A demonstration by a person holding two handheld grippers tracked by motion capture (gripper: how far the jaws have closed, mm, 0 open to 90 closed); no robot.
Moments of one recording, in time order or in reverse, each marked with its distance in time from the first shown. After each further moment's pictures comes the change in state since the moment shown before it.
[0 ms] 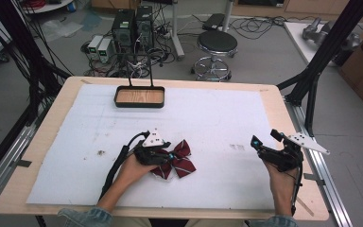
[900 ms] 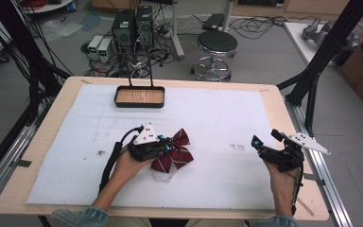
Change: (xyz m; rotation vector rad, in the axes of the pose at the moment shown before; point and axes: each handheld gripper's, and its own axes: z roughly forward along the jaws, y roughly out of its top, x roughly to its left) left arm 0.001 0.023 -0.034 -0.119 0.022 0.046; right arm 0.000 0.001 -0.001 0.000 -0.001 0.005
